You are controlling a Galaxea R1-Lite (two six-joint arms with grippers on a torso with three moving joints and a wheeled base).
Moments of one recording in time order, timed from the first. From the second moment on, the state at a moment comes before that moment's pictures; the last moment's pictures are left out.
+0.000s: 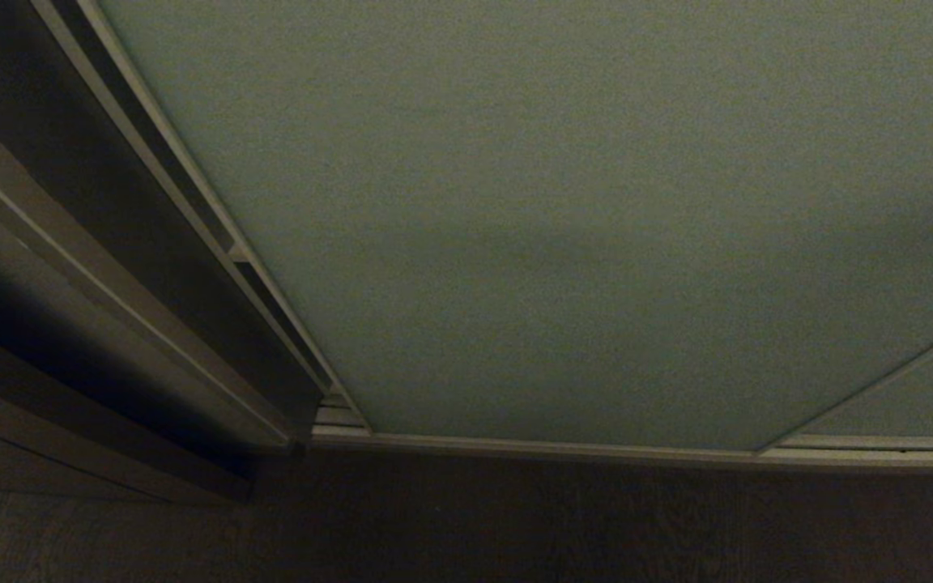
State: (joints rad) left arm -0.01 0.00 0.00 0.00 0.00 -0.01; right arm -0.88 1.53 -1.69 -0.11 0.36 0.31
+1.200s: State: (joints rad) left arm -0.01 0.00 0.00 0.00 0.00 -0.01; right arm -0.72 1.37 -1.53 -0.11 0.36 0.29
